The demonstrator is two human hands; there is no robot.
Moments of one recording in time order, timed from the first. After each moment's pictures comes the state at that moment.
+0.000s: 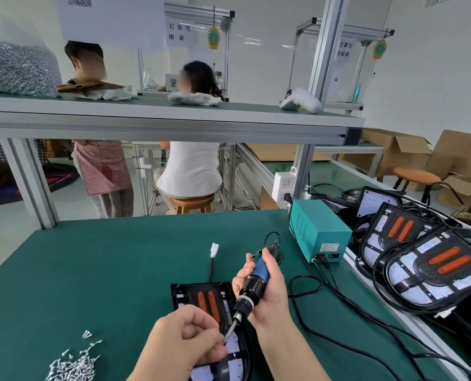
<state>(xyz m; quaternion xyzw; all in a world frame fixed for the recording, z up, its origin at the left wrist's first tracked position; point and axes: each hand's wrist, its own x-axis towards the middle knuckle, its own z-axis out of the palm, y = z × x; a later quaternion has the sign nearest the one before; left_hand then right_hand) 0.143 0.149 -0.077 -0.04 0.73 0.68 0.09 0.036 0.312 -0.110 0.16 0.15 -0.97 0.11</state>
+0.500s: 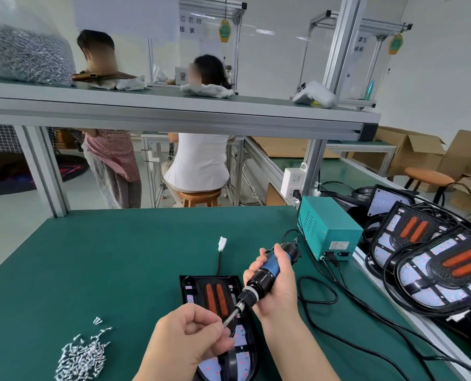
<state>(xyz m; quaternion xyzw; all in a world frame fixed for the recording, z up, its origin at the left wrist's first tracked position) 0.146 0.150 -0.091 -0.10 0.64 0.76 0.07 0.040 0.310 -0.103 0.17 0.17 -0.97 0.04</state>
